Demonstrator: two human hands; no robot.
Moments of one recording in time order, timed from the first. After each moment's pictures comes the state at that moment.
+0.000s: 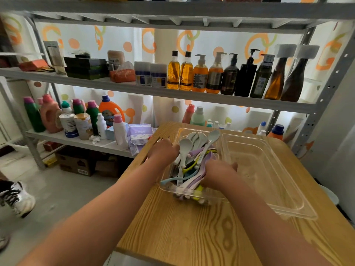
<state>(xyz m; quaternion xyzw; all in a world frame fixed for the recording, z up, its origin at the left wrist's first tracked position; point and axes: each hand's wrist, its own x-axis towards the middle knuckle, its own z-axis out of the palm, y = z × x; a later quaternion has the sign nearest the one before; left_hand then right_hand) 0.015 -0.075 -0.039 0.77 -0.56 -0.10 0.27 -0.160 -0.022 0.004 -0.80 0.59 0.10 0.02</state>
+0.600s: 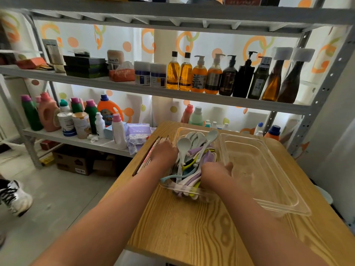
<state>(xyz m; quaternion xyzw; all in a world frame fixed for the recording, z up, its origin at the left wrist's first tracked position) 0.008 -0.072 -0.049 0.77 -0.55 -0.10 0.31 -0.152 -0.029 -0.014 -0.79 0.60 0.14 -0.03</state>
